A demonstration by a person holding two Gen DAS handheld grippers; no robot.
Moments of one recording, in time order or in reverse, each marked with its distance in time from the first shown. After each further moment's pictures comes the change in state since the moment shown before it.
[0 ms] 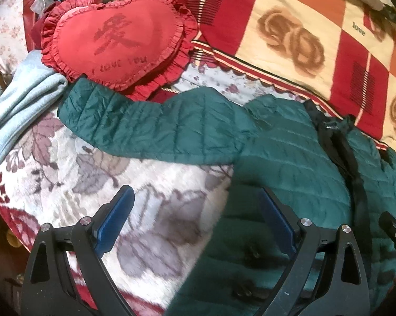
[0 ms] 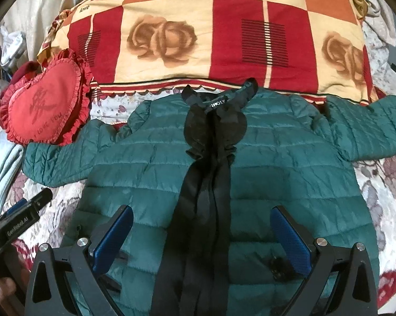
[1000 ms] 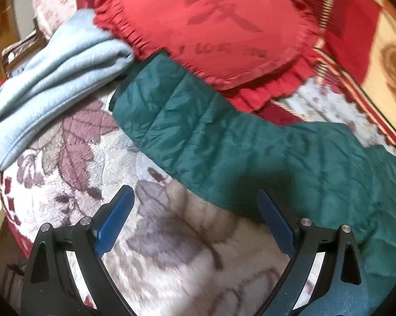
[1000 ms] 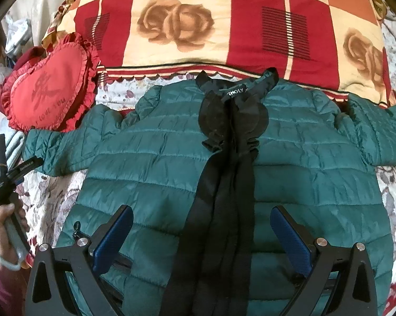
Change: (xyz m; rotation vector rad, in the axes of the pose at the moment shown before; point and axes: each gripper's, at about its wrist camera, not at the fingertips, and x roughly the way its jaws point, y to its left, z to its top) left arm 0.110 0.146 0.049 -0.226 0.035 0.263; right arm 0.027 0.014 -0.001 -0.052 0.052 0.031
